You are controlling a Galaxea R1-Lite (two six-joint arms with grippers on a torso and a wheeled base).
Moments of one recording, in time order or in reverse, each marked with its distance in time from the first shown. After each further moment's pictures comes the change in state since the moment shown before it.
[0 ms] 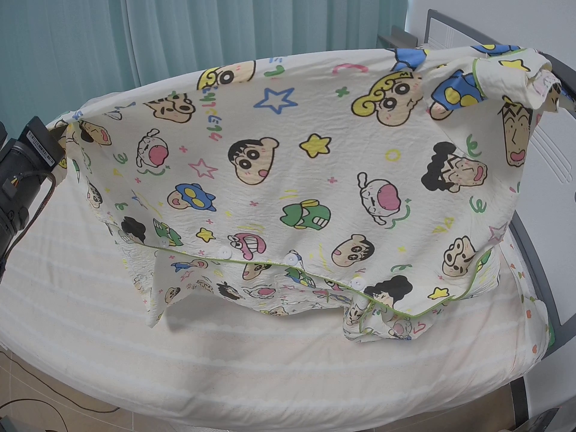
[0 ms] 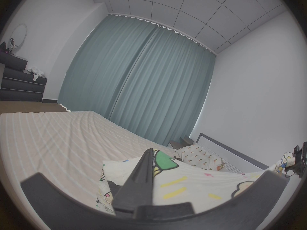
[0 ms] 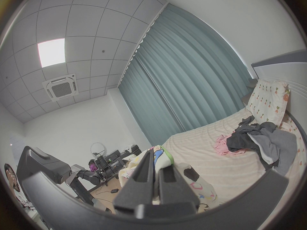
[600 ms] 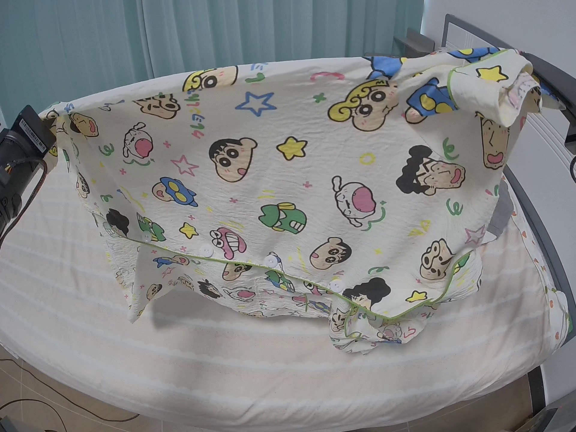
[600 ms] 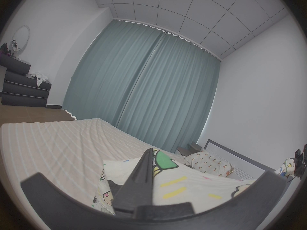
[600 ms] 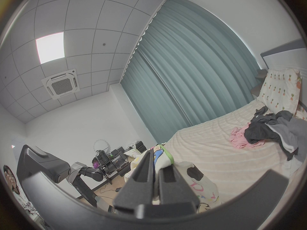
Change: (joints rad) left arm 0.050 0.000 -0.036 0.002 -0.006 0.004; right arm 0.043 0.052 -0.019 0.000 0.014 -0.003
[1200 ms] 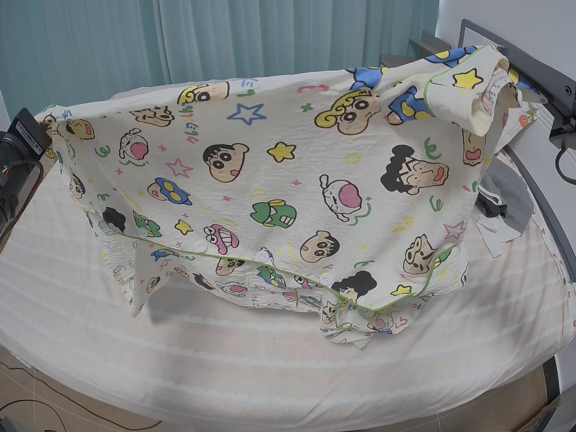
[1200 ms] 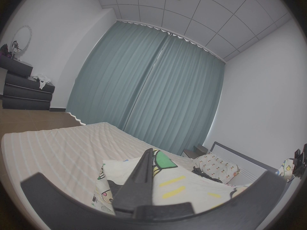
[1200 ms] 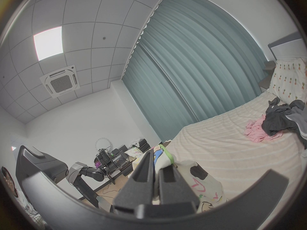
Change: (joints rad) left arm 0.020 -0.010 0.010 0.000 0.002 -0.001; right arm 0.042 0.058 -0.034 -0.004 -0.005 -0.001
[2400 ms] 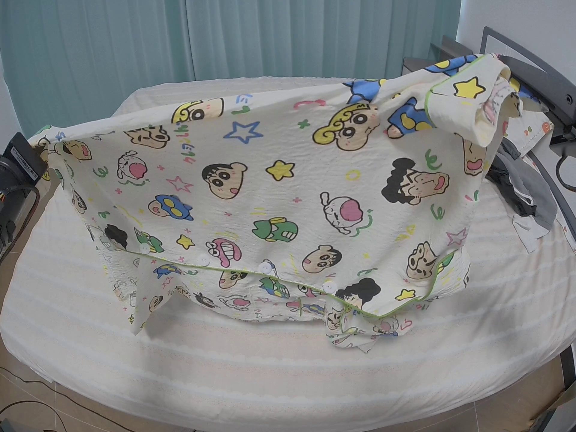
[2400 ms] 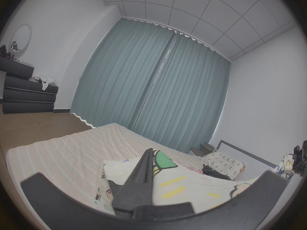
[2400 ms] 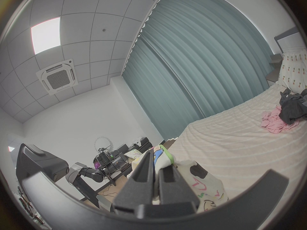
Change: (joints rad) left arm -0.002 -0.051 0.087 0.000 -0.002 -0.004; right arm 0.009 -0.011 0.023 0.001 0.000 -0.002
